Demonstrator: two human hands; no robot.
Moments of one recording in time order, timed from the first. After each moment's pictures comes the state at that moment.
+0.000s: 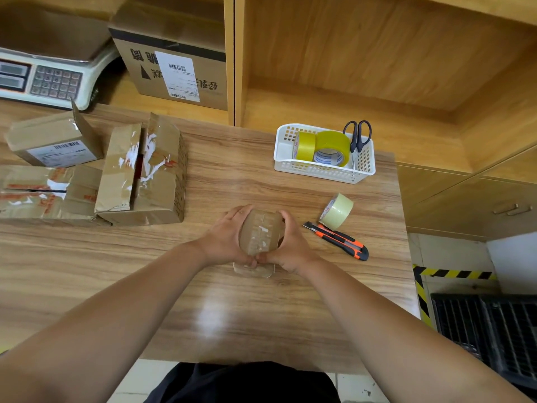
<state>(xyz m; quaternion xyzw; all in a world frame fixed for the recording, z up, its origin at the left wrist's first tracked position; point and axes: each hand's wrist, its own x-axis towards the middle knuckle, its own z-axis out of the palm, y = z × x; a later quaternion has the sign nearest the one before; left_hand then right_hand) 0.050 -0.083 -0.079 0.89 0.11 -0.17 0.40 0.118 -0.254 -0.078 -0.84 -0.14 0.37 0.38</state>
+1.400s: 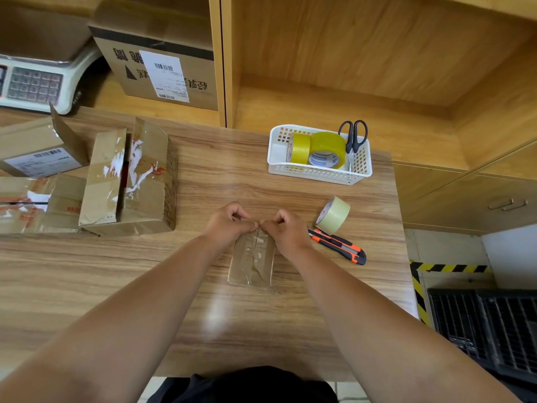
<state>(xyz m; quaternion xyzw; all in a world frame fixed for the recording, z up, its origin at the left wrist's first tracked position) 0.088 -0.090 -0.085 0.69 0.32 -0.09 0.64 0.152 -0.234 -0.091 -0.88 -0.09 0.24 0.41</state>
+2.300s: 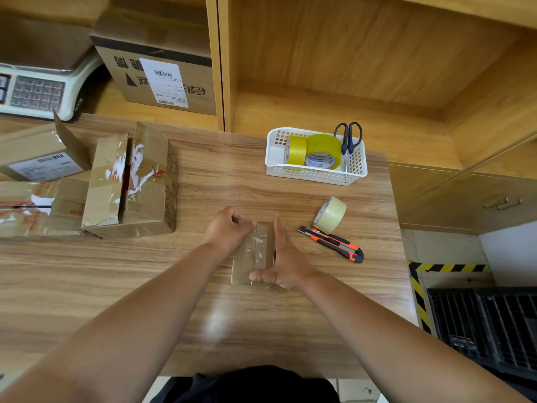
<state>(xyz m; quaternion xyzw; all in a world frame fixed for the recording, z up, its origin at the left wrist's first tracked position) 0.083 -0.101 -0.083 0.76 0.35 -0.06 0.54 0.116 -0.263 -0.083 -0.83 -0.20 0.41 0.31</state>
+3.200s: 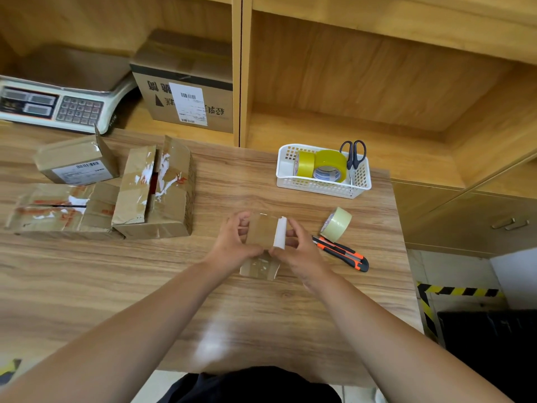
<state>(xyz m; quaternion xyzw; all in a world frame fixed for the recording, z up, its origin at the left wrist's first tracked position) 0.036 -0.108 -0.042 0.71 0.27 0.00 0.66 0.104 -0.260 -0.055 -0.75 -0.06 0.34 0.56</state>
